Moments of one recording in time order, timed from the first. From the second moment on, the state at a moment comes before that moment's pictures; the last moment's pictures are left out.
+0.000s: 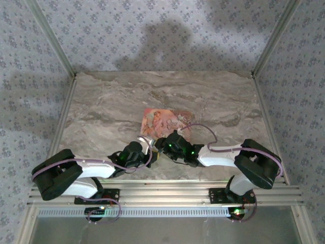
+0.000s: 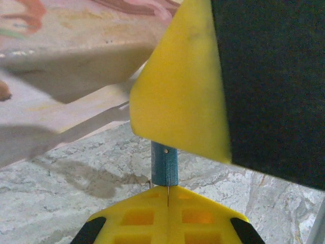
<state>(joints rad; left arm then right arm) -0.95 1.33 0.27 0.50 0.07 -0.54 1.00 1.51 0.62 0.22 0.07 1.39</state>
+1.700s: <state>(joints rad) -0.99 0.95 0.21 0.36 0.00 -0.31 0.93 1.46 0.69 -0.03 -0.09 1.36</state>
